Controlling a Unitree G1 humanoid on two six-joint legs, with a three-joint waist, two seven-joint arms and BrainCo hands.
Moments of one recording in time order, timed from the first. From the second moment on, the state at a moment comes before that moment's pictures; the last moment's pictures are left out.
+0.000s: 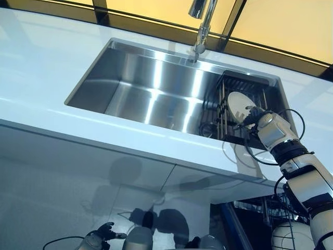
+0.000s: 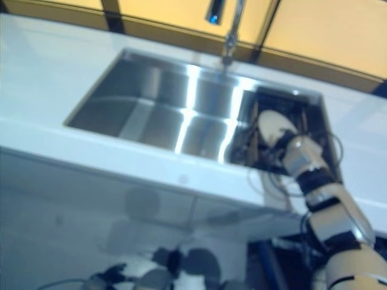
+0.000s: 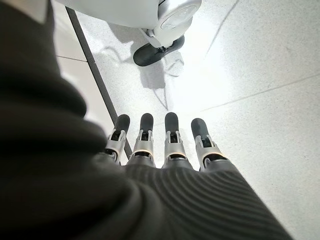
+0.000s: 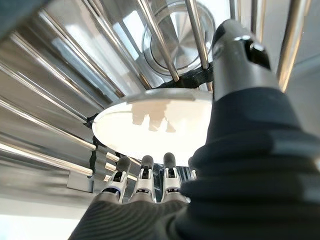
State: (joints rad) left arm -0.03 0.39 -0.39 1.08 0.06 0.03 -0.02; right arm -0.91 -0.67 0.48 0.74 -0.22 0.60 0.17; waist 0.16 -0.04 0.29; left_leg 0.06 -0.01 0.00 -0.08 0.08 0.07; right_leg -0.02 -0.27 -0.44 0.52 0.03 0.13
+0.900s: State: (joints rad) left arm -0.06 0.36 -0.42 1.07 0.02 0.01 -0.01; right arm -0.98 -0.68 0.48 0.75 -0.25 0.62 0.01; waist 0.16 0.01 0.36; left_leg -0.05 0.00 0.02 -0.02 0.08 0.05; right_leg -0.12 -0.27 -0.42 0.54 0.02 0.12
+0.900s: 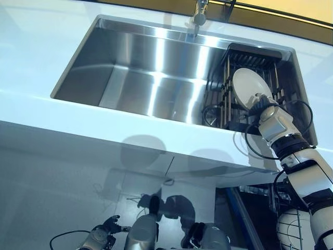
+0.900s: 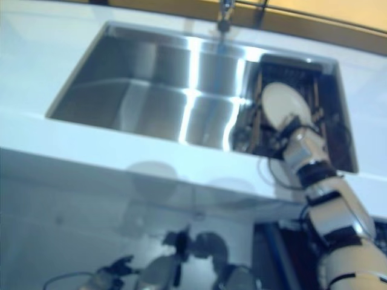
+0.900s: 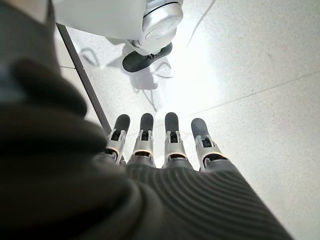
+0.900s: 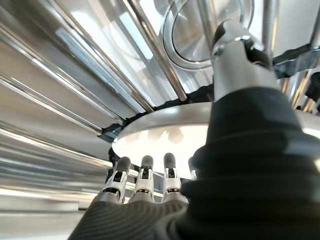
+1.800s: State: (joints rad) left arm -0.06 0.35 -0.43 1.04 0.01 -0.01 0.02; right arm -1.02 -0.68 0.48 0.67 -0.38 0.46 -0.31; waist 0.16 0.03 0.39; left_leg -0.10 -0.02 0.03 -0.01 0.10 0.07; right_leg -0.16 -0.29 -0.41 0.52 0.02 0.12
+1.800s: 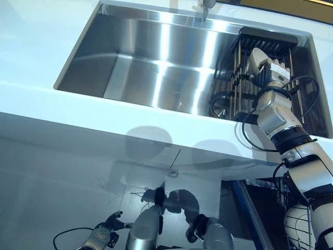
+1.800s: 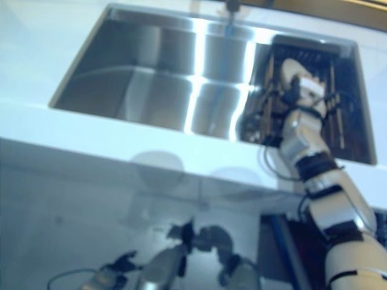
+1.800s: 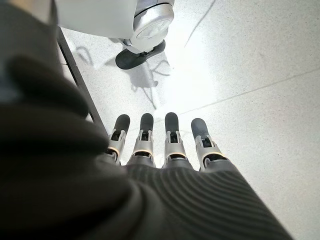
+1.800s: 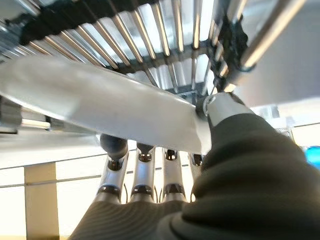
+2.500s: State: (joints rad) left arm -0.04 0.36 -0.37 1.04 0.01 0.00 0.03; right arm -0.90 -0.77 0.34 0.32 -0.28 0.36 -0.33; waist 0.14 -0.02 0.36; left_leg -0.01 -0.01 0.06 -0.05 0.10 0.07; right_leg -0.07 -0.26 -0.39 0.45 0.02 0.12
